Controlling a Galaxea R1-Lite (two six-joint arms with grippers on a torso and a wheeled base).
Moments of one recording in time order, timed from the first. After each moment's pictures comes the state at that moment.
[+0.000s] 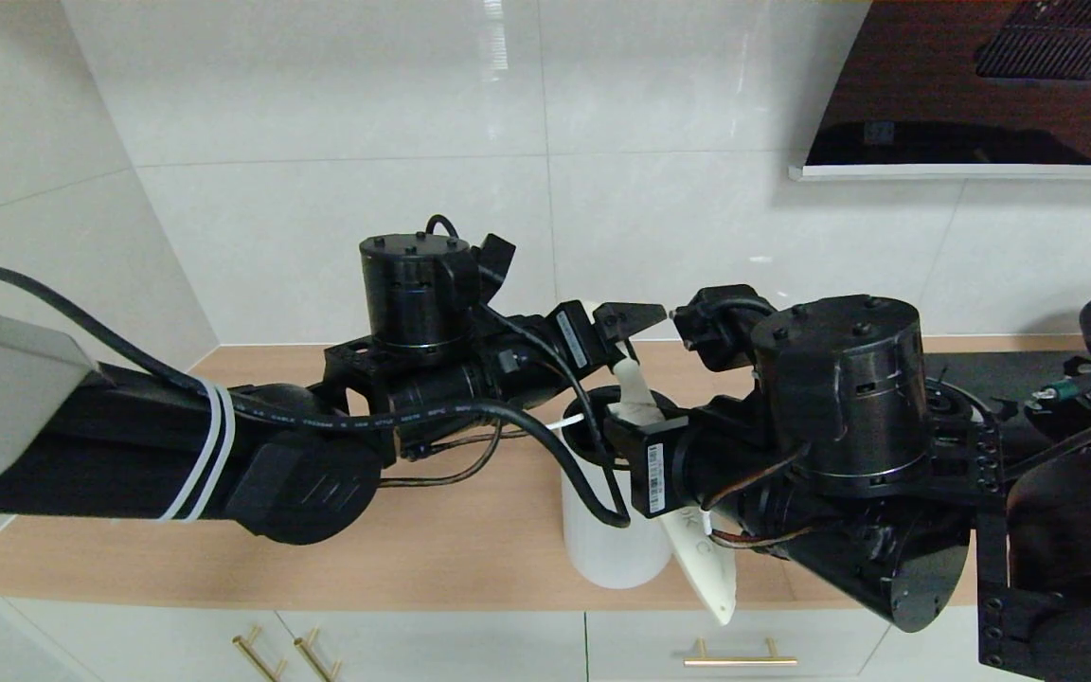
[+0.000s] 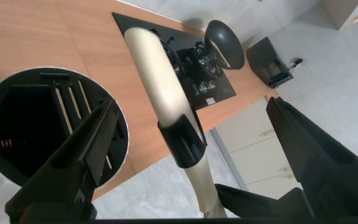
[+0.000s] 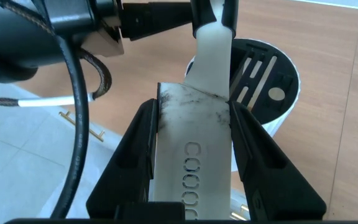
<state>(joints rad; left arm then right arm) -0.62 1.93 -1.10 -0.70 -0.25 -0.79 0.95 1.74 -1.00 -0.44 -0.42 0.27</state>
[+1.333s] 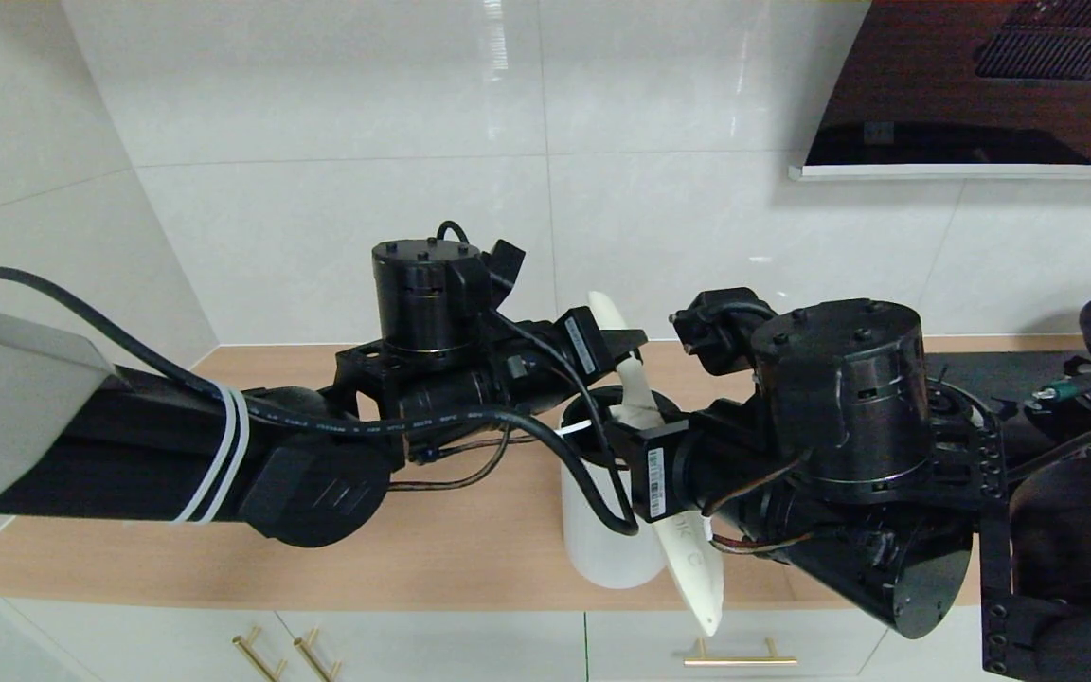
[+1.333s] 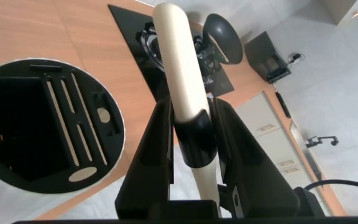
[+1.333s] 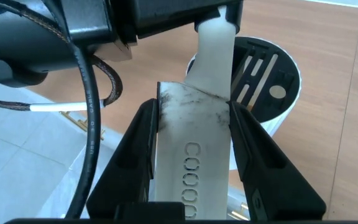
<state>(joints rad) -0.63 1.94 -1.11 -0.70 -0.25 -0.79 0.95 1.74 -0.99 -0.44 -0.42 0.27</state>
